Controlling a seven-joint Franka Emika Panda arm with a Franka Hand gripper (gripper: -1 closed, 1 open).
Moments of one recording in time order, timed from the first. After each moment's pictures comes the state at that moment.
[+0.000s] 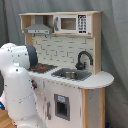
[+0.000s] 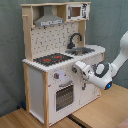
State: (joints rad) arm -1.24 -0.09 2.17 -2.45 -2.13 1.90 1.36
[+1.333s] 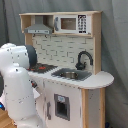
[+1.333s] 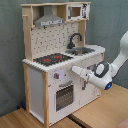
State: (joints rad) arm -1.24 -0.10 2.17 -2.45 -2.13 1.90 0.87
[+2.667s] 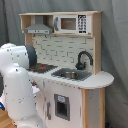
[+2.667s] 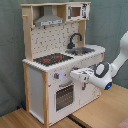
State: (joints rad) arm -1.24 -0.10 2.17 -2.45 -2.13 1.89 0.41
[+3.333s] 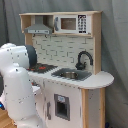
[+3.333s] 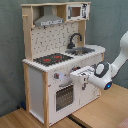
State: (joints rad) arm -1.25 -0.10 2.17 -2.45 -2.10 1.89 0.24
